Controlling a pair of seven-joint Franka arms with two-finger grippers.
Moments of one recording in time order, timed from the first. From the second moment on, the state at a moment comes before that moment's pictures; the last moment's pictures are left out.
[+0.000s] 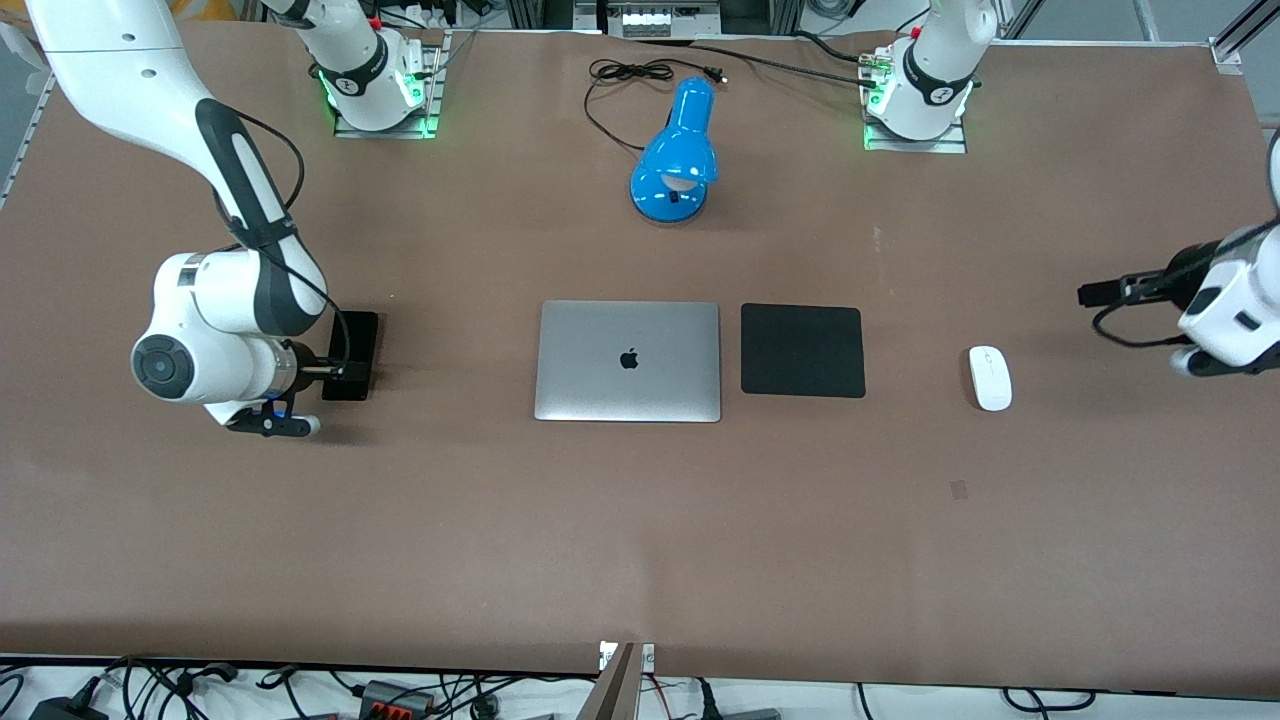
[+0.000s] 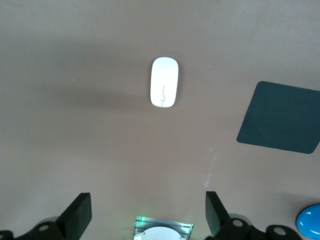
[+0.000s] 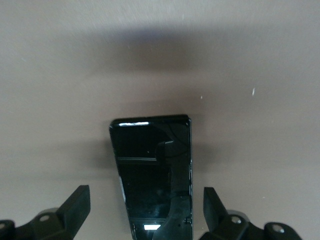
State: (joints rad) left arm 0.08 0.26 0.01 -1.55 0.02 1.46 -0.05; right arm 0.03 0.55 0.01 -1.85 0.04 2.10 0.10
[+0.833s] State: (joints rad) left arm 0.08 0.36 0.01 -1.37 0.02 1.46 0.09; right arm 0.03 0.53 0.00 -1.99 0.04 2.25 0.12
